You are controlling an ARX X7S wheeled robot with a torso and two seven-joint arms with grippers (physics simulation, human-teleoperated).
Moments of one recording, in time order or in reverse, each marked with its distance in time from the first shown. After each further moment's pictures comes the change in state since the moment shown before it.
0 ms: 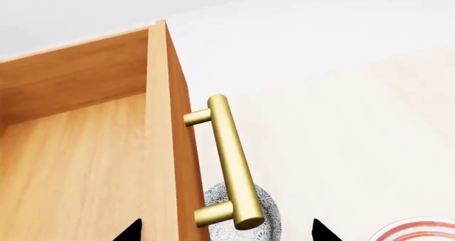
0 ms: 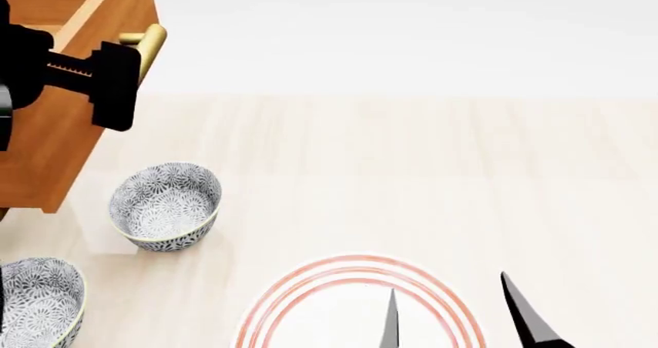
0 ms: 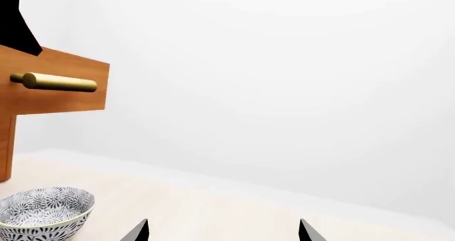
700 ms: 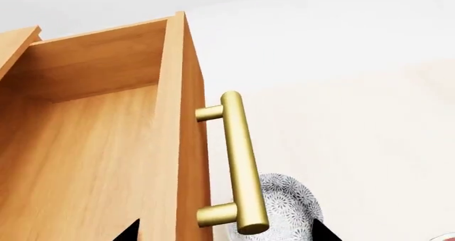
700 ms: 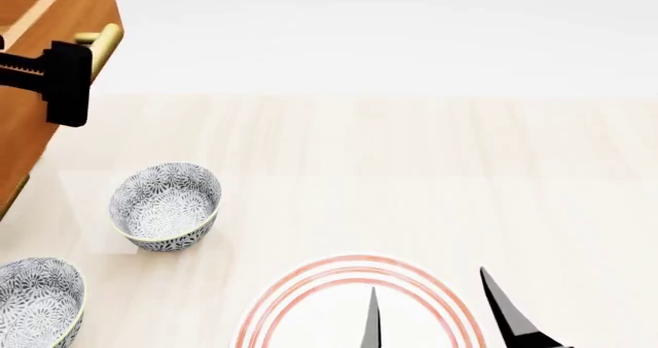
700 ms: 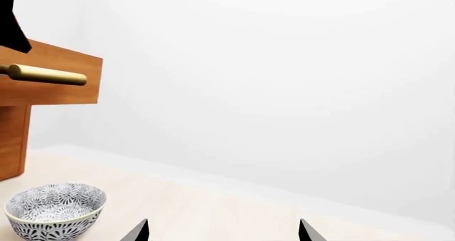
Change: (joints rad) left arm -0.003 -0.096 -0.022 -0.024 -0.121 0.016 -0.128; right arm 0.028 -0.016 -0.032 -0.007 -0.026 0.038 -0.013
